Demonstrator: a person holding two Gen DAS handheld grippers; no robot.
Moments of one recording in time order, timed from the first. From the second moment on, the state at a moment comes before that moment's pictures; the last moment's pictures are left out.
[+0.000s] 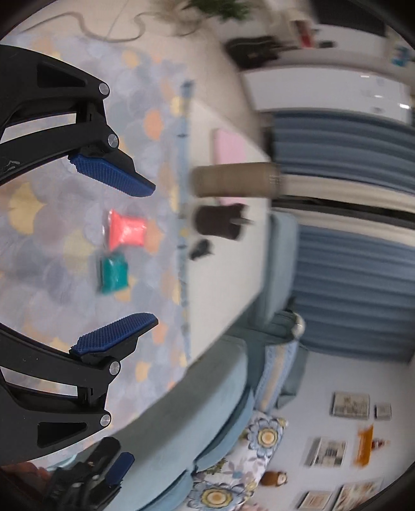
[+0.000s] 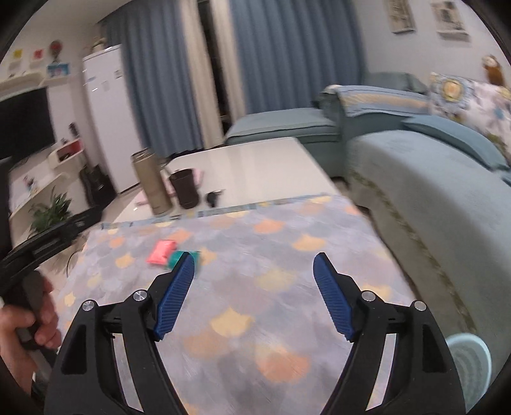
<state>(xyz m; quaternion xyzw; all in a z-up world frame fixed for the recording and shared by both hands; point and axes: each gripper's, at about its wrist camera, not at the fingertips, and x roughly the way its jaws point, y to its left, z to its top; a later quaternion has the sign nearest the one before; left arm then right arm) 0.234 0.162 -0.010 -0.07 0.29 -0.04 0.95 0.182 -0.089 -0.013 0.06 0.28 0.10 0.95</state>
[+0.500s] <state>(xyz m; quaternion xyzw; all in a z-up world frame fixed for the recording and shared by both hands) 0.312 0.174 -0.117 -0.09 0.41 -0.01 0.91 0.264 -0.003 -0.092 0.02 0.36 0.18 0.92</state>
